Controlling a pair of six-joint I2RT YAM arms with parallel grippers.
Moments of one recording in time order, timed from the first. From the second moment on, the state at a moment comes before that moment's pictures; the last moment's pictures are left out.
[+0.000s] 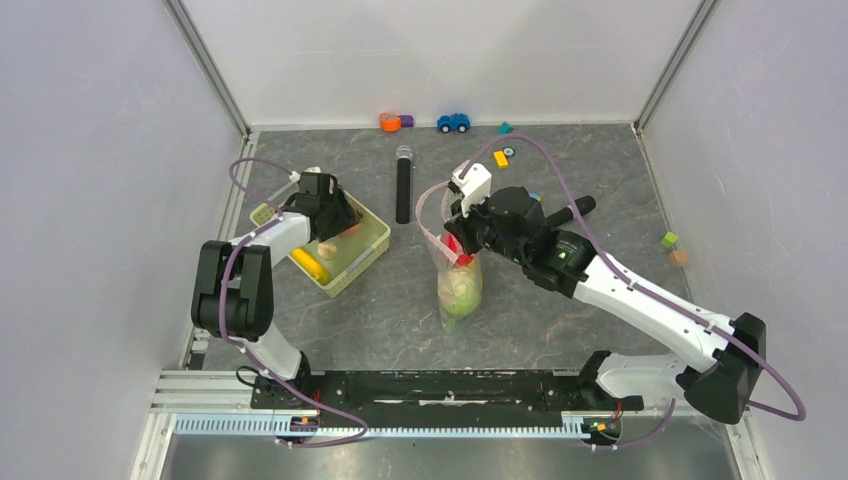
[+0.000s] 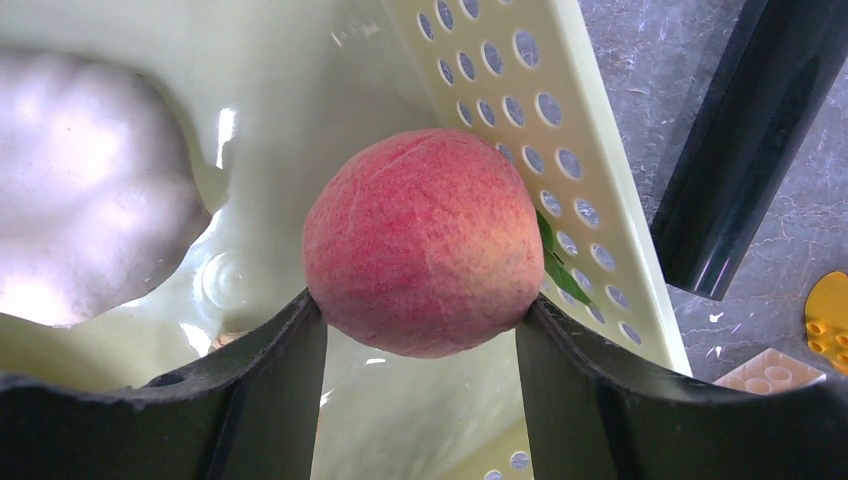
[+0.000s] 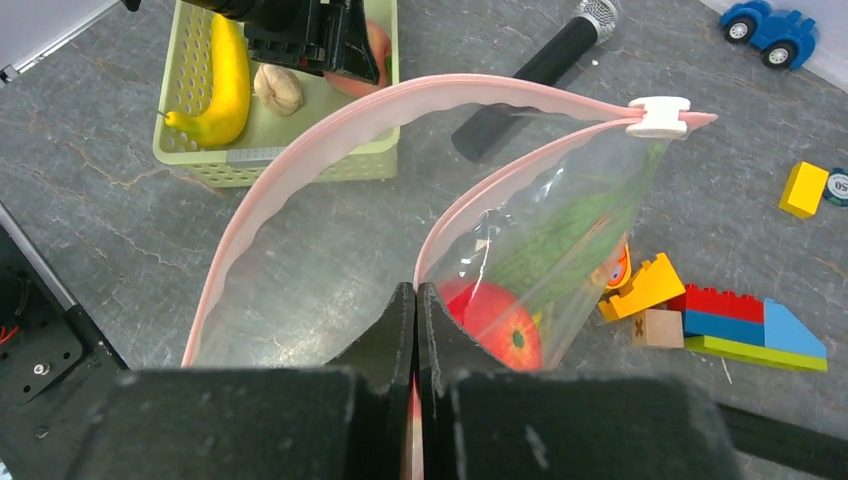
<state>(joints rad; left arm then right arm) -0.13 1.65 0.95 -0.18 -0.02 -0.56 0.88 1.22 1.11 -0.26 0.09 0.05</state>
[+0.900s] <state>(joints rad) -0.12 1.33 0.87 -0.14 0.10 -0.56 0.88 1.17 1.40 -0.70 0.53 -0.02</state>
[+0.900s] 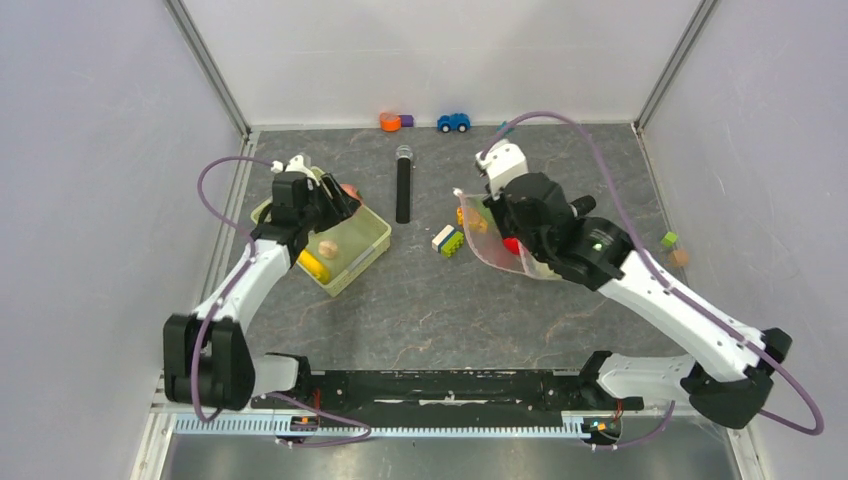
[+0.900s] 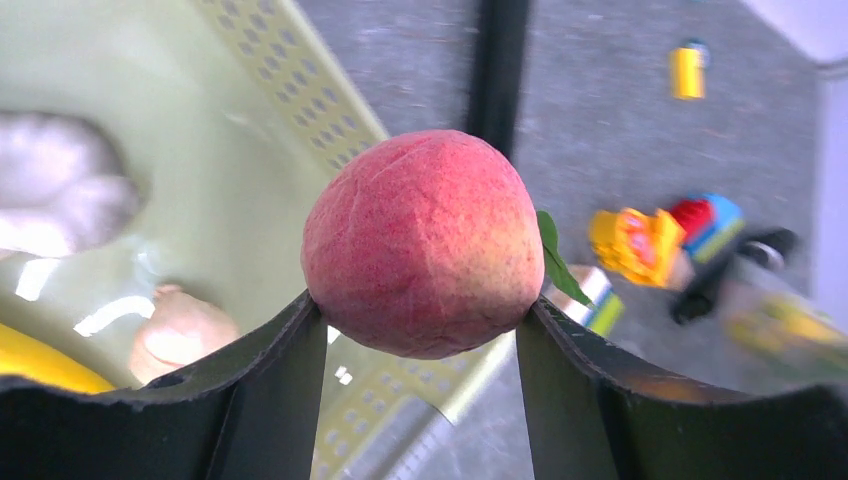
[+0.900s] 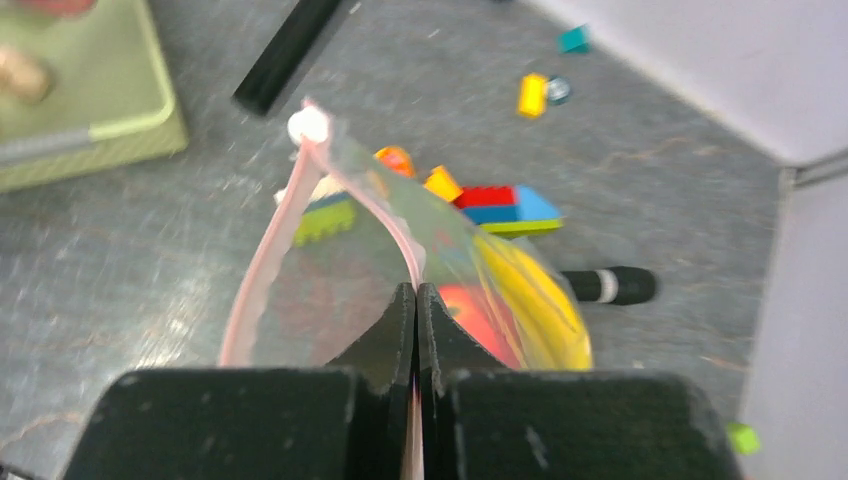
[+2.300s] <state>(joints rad) -0.97 0.96 0.68 0.00 0.05 -0.57 0.96 0.74 0.57 0.26 0.12 0.42</state>
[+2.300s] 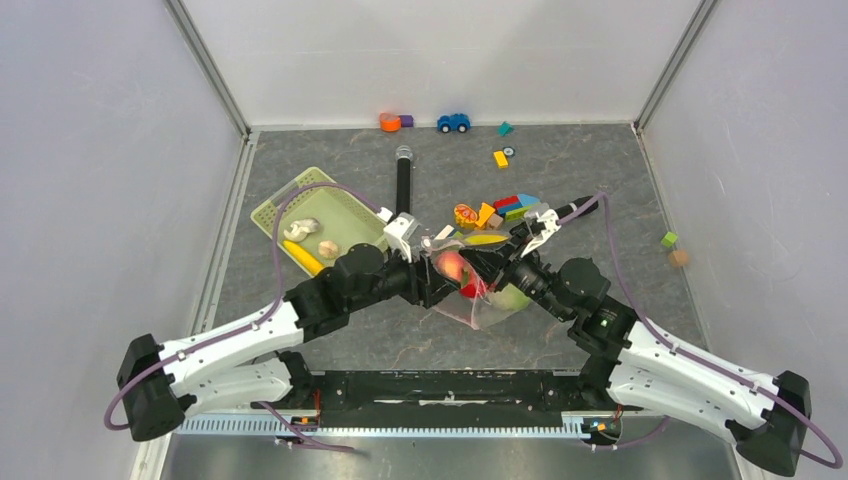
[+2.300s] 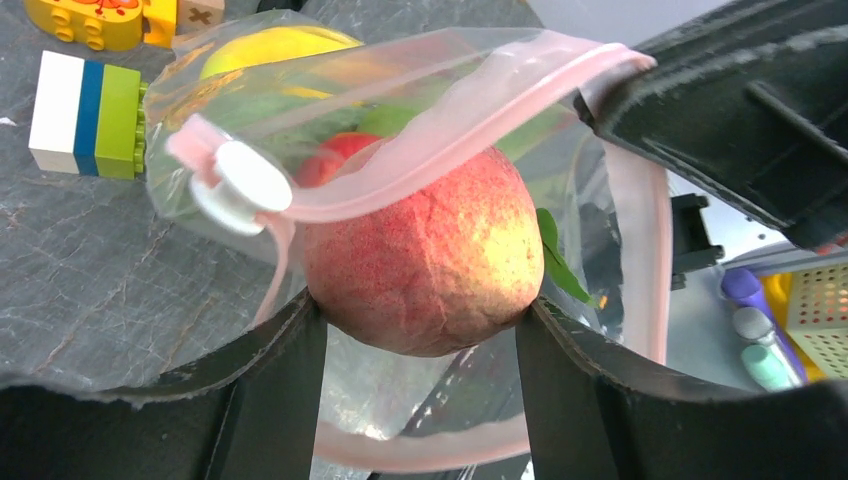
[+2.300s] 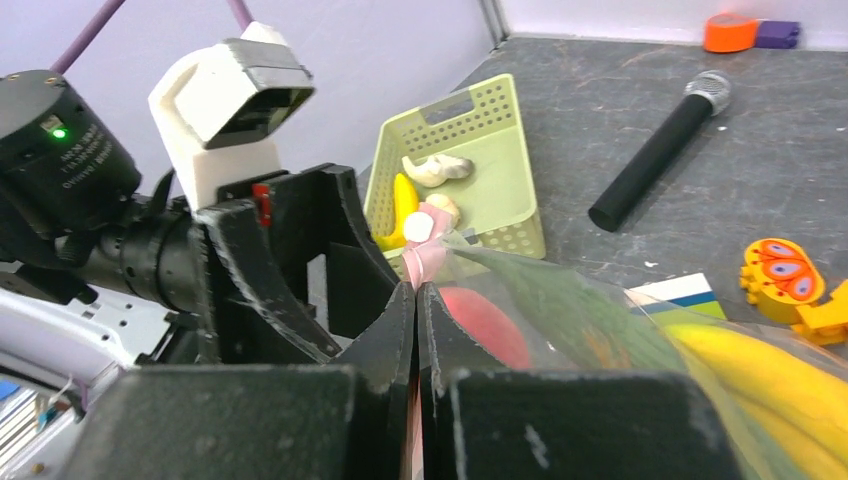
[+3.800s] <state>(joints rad) -1.08 0.96 0.74 0.08 -0.10 -0.57 0.96 0.71 0.51 0.32 0.14 0.49</state>
